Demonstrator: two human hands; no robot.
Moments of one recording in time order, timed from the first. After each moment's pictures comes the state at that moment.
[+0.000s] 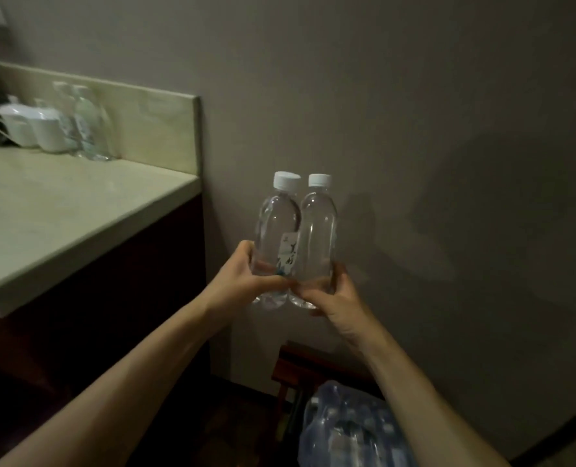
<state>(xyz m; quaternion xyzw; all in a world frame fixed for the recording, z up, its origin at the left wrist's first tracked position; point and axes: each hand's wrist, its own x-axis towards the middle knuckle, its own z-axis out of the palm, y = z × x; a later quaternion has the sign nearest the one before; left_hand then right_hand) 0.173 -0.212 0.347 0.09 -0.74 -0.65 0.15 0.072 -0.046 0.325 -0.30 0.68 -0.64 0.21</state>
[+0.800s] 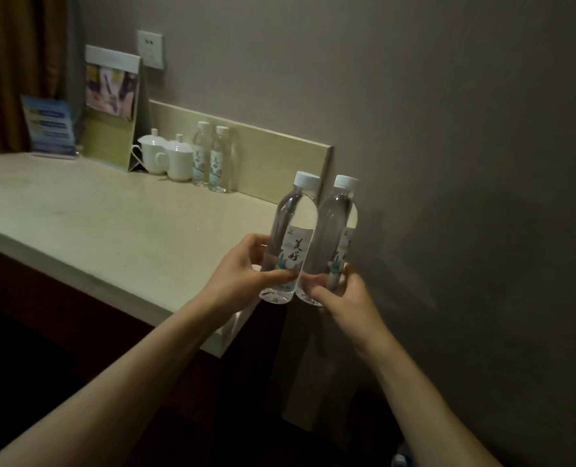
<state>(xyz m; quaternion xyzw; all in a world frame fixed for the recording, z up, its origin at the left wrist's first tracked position) 0.317 -0.462 0.374 0.12 -0.74 -0.59 0.29 0.213 -0.302 0.367 -0.31 0.72 -0.60 0.16</state>
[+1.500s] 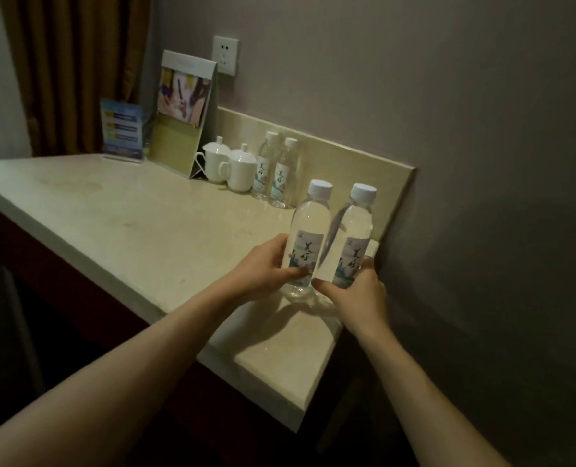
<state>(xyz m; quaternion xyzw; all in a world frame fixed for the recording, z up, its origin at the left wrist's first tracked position) 0.300 -0.598 0.380 0.15 -0.82 -0.49 0.24 0.201 -0.457 0.376 -0.30 0.85 -0.44 -0.02</state>
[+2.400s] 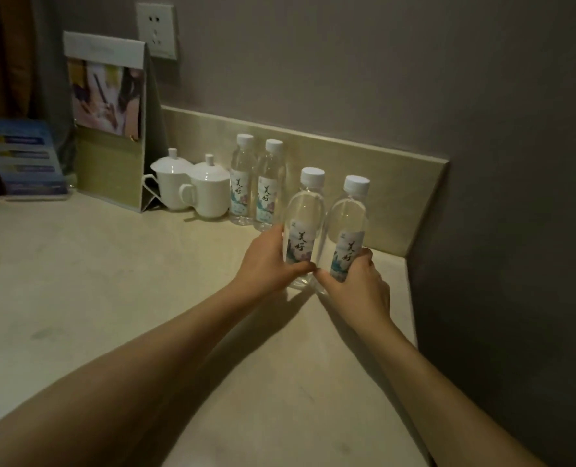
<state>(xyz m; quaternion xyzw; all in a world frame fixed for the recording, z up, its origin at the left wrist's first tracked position) 0.171 -0.742 0.375 0.16 -0.87 -0.37 0.28 0.104 -0.602 0.365 -0.22 0.91 -0.36 -0.05</state>
